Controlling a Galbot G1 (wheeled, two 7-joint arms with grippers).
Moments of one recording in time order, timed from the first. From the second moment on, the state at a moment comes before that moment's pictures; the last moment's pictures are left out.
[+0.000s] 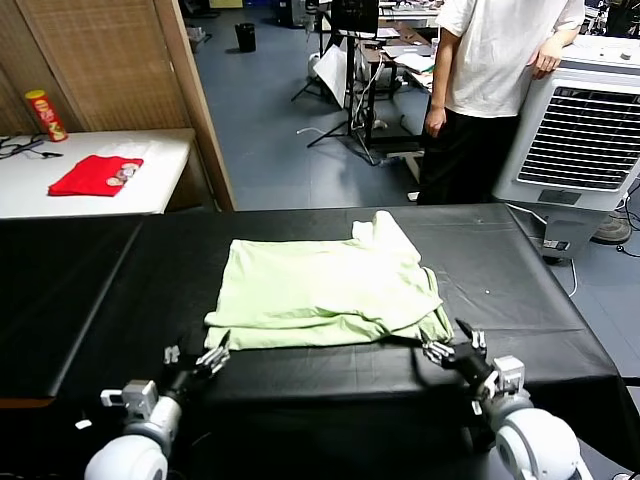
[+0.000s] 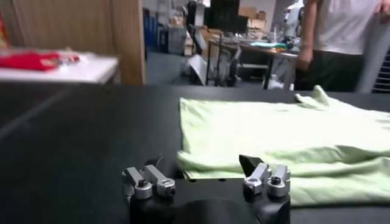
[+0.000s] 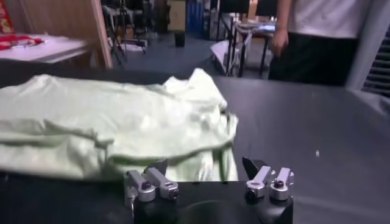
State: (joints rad) left arm 1.57 -1.24 -0.58 -2.06 -0.46 0.34 -0.04; right arm -1.48 1.15 0.55 2.03 0.33 -0.43 -0.05
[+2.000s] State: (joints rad) left arm 1.34 -1.07 -0.56 -2.07 -0.66 0.55 -0.19; right arm -0.98 1.06 0.41 1.84 0.49 -0.53 0.08
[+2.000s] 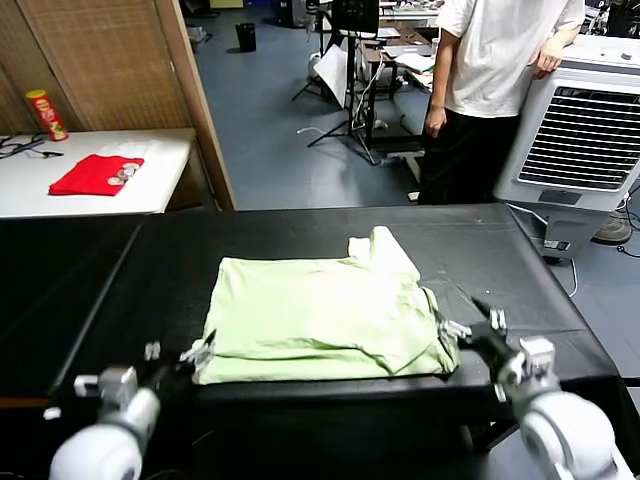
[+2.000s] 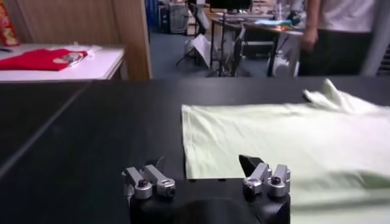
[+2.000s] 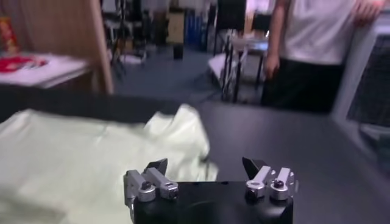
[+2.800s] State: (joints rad) left arm 0.73 -1.11 -0.27 -1.40 -0.69 0.59 -0.13; right arm -0.52 1.28 0.21 1.17 0.46 -0.57 0.02
